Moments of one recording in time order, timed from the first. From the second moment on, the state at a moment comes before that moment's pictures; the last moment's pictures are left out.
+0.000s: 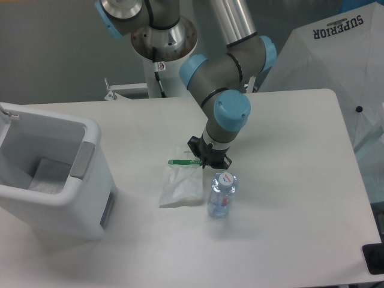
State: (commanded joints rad) arm 2.56 -1.90 -1.91 -1.00 1.46 1.15
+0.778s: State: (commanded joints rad) arm 2.63 -1.79 -1.83 -1.13 1.43 1.29
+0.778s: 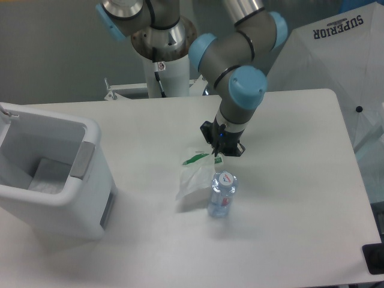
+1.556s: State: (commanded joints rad) arm 2.64 -1.64 -1.70 -1.21 1.20 1.28
